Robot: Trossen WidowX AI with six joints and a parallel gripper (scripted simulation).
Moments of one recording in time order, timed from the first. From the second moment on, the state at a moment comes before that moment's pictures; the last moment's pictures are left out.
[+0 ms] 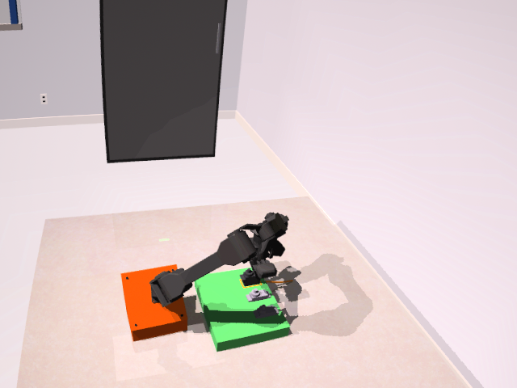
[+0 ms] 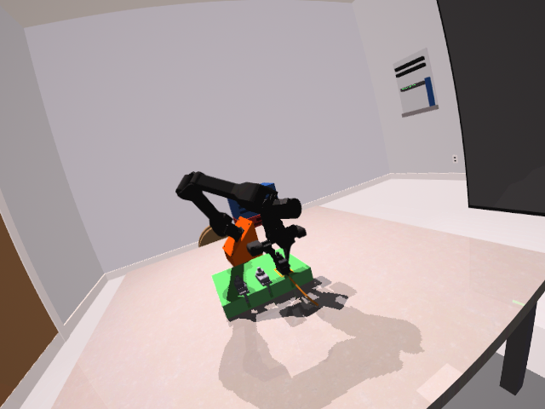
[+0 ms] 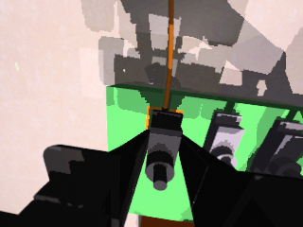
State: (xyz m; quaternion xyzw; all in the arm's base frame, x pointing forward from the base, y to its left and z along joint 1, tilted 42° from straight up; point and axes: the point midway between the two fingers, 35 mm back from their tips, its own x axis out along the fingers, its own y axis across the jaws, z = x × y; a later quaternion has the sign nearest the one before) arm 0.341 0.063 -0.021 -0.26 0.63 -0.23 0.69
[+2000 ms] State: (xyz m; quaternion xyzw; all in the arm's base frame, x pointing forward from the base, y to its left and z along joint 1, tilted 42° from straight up) arm 0.226 0.106 0.024 -0.27 0.63 -0.22 0.69
